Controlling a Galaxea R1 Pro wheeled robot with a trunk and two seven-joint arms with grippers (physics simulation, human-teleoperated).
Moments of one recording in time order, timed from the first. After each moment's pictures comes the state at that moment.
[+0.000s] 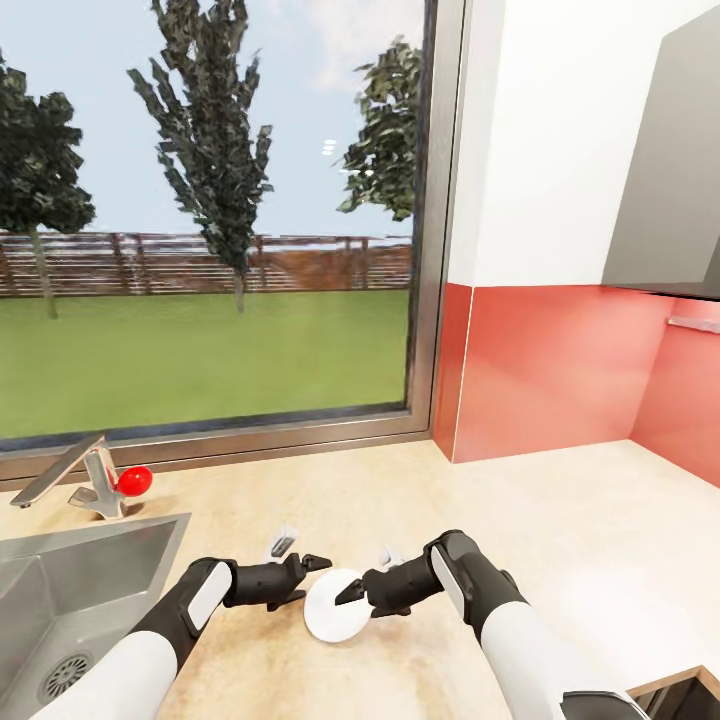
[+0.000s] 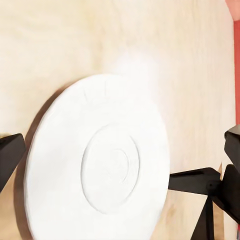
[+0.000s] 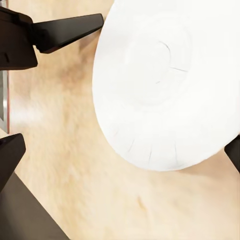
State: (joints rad) left arm -0.65 0.01 0.03 -0.48 0.52 0.81 -0.51; right arm -0.72 0.17 -0.06 -0.49 0.11 0.99 0.76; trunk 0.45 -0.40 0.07
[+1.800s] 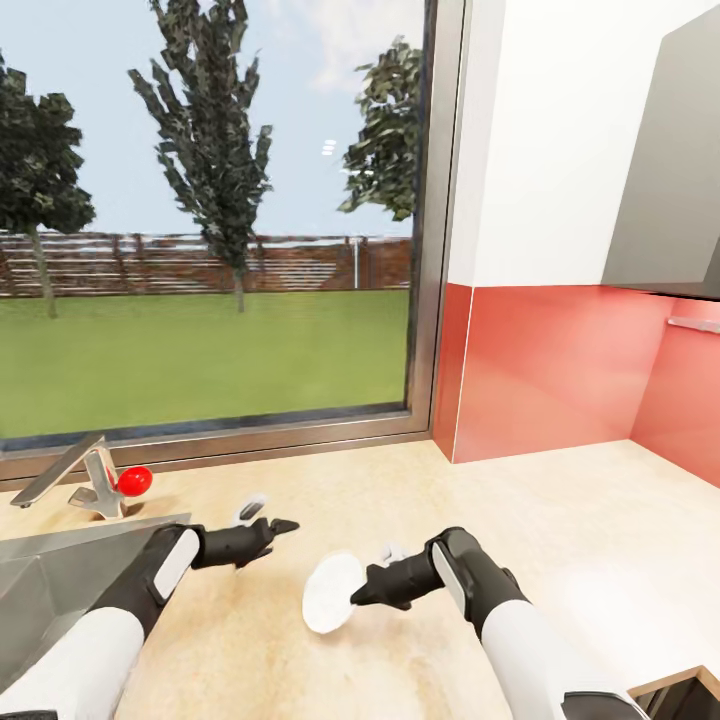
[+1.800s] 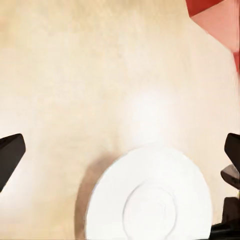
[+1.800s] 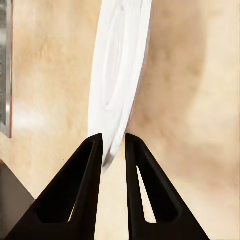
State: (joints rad) left arm -0.69 0.12 0.03 -0.61 0.51 0.82 -0.50; right arm -0.72 0.17 -0.07 -0.51 0.11 0.99 0.76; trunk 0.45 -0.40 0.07
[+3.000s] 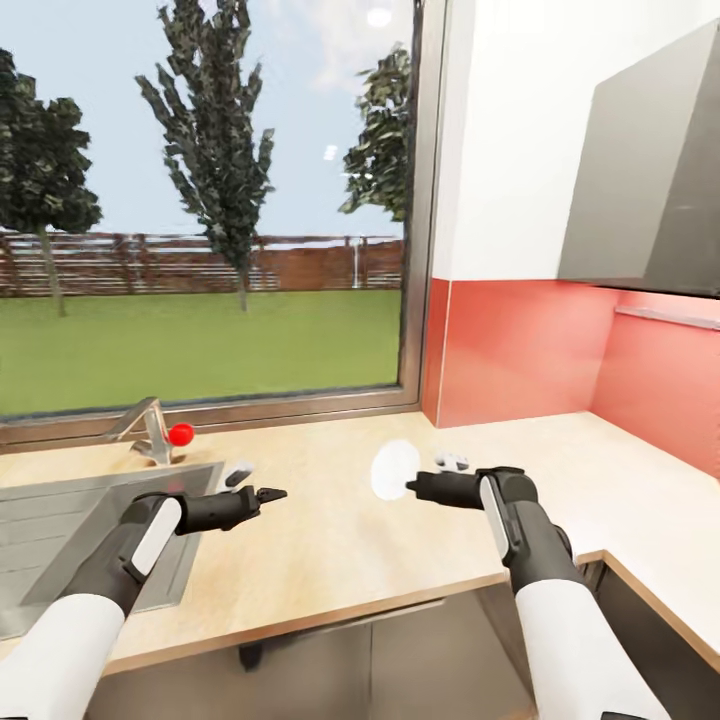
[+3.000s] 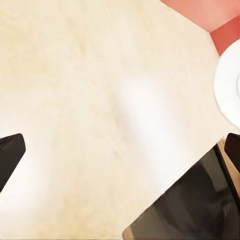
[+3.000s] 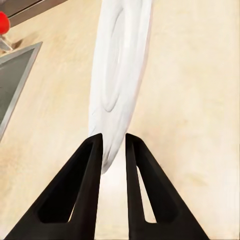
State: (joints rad) left arm -0.69 0.18 0.02 -0.83 0.52 0.89 -0.51; right arm -0.72 0.12 -0.19 -1.01 0.11 0.91 0.56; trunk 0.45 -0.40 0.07
